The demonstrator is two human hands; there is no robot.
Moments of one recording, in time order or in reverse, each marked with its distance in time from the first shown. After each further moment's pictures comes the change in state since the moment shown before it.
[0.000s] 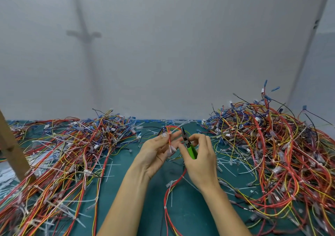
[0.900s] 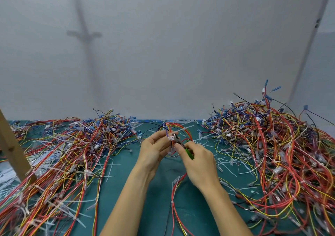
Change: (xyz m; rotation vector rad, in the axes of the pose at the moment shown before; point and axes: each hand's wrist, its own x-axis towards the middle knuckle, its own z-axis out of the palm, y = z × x) left_hand -0.004 -0.004 0.000 0.292 0.098 0.211; right_hand 0.002 0.003 -0.001 -0.185 -0.204 0.072
